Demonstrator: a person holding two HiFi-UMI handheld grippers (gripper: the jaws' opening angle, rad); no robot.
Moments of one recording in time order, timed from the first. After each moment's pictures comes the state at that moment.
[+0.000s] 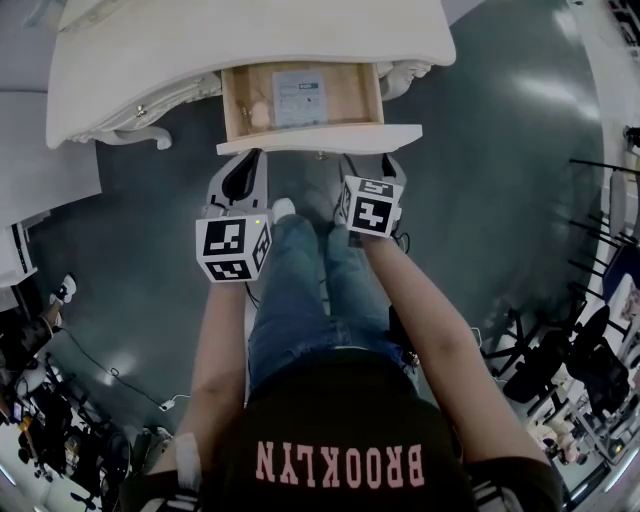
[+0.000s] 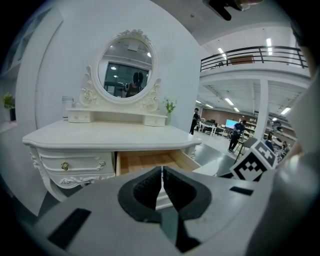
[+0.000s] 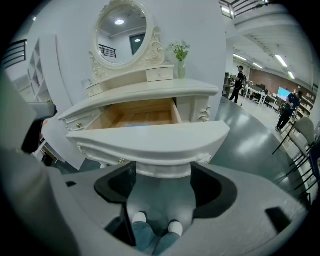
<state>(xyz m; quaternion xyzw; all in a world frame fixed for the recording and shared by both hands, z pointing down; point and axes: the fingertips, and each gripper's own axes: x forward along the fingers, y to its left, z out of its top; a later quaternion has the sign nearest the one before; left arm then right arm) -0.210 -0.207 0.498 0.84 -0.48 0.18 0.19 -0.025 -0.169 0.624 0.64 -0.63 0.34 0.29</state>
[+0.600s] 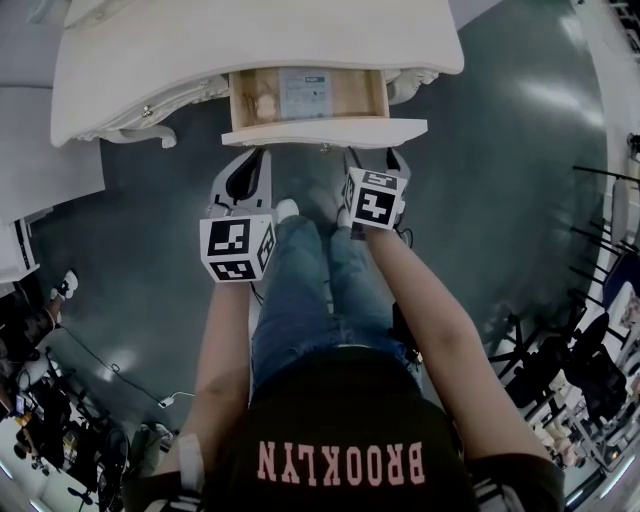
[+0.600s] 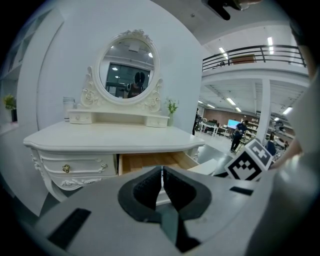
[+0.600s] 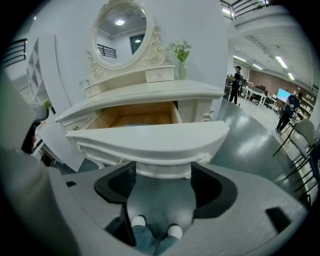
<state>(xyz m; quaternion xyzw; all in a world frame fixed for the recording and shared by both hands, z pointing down) -0.213 -0.219 0.495 0.83 -0.49 0.18 0.19 -0.024 -0.198 0.624 0.64 -0.62 0.34 0.29</state>
